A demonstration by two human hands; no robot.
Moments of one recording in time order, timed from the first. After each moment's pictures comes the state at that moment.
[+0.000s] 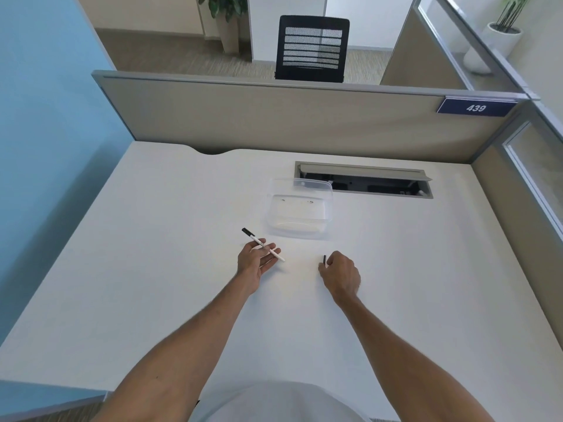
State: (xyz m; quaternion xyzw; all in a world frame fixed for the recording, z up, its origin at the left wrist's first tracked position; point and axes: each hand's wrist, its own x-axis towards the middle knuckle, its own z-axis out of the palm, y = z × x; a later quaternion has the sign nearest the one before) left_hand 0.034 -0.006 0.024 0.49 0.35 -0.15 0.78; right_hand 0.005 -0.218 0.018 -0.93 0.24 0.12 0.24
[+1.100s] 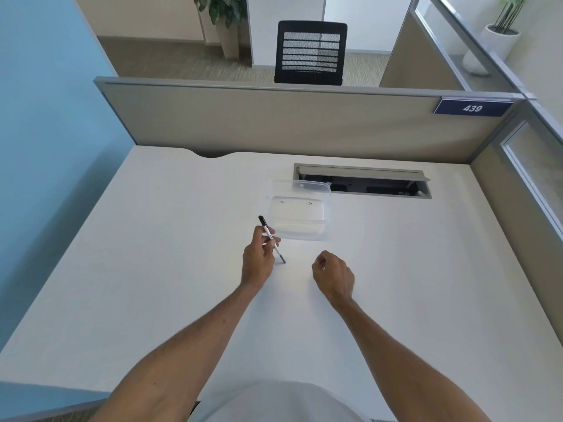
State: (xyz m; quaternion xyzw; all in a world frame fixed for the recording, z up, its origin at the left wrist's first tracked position) left_hand 0.022 -0.022 0.049 0.84 0.10 -0.01 0.53; right_hand -0.003 -0.208 0.025 -0.95 0.17 0.09 0.25
